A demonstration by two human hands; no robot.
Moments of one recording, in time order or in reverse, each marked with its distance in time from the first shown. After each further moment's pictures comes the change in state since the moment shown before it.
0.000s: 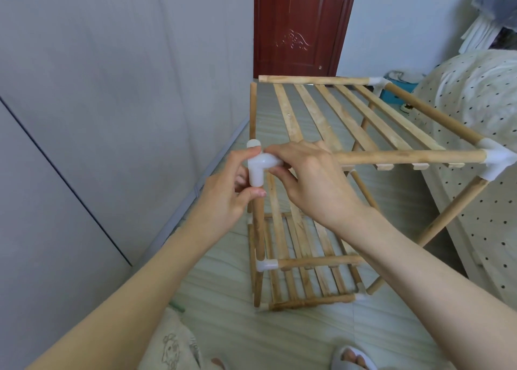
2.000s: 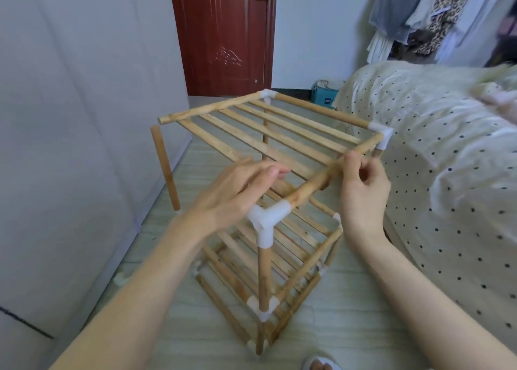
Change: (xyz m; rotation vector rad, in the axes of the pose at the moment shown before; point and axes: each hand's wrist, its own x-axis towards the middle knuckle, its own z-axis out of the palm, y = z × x) left_hand 0.073 0.071 0.071 0.011 -0.478 0.148; right_hand -0.056 0.079 -0.061 0.461 0.767 0.980
